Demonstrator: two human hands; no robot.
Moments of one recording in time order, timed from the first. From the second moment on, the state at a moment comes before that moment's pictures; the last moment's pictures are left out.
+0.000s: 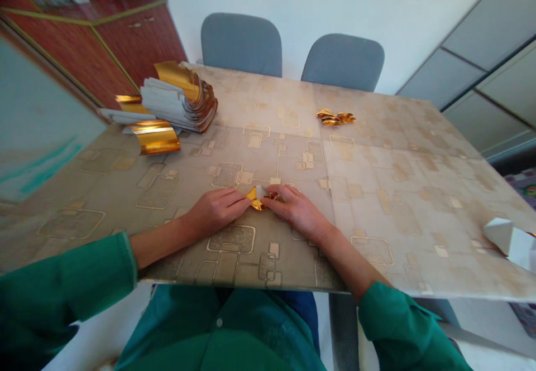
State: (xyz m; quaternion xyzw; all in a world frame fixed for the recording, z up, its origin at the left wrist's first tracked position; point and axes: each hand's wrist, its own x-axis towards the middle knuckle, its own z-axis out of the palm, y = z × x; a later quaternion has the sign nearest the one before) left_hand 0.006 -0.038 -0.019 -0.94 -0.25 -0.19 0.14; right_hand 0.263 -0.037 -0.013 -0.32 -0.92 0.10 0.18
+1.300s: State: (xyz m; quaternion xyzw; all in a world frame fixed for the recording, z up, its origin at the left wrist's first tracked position) left_hand 0.019 -0.033 -0.013 -0.83 -0.48 -0.27 -0.12; right_hand 0.232 -0.018 -0.008 -0.44 -0.83 0.21 0.25
